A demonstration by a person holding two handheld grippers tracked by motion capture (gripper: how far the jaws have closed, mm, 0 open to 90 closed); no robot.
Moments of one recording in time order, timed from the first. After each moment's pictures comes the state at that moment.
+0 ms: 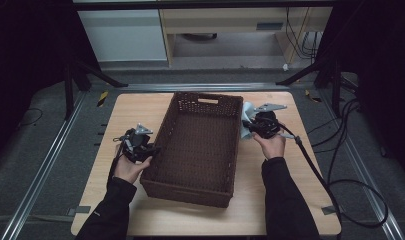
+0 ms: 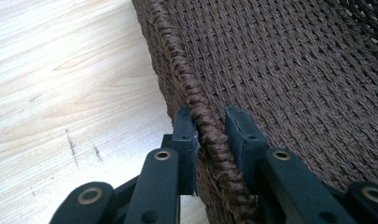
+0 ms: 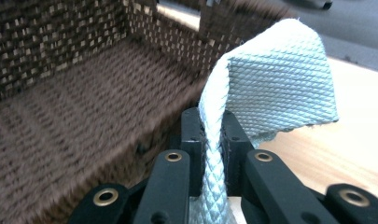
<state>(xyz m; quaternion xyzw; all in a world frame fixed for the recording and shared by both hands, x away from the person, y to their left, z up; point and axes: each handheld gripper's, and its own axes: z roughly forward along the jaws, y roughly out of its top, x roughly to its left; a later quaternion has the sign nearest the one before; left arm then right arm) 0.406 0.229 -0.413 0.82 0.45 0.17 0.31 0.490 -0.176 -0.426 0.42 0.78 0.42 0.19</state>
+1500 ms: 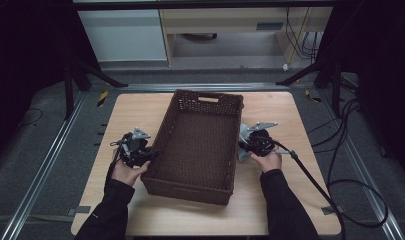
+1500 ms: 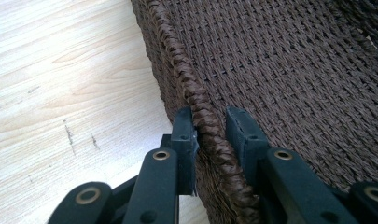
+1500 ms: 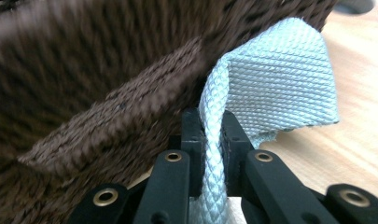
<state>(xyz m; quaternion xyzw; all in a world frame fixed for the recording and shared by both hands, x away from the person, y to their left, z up) 0.394 0.233 -0.414 0.82 0.45 0.17 0.32 0.463 -0.167 -0.475 0.41 0.82 0.38 0.14</state>
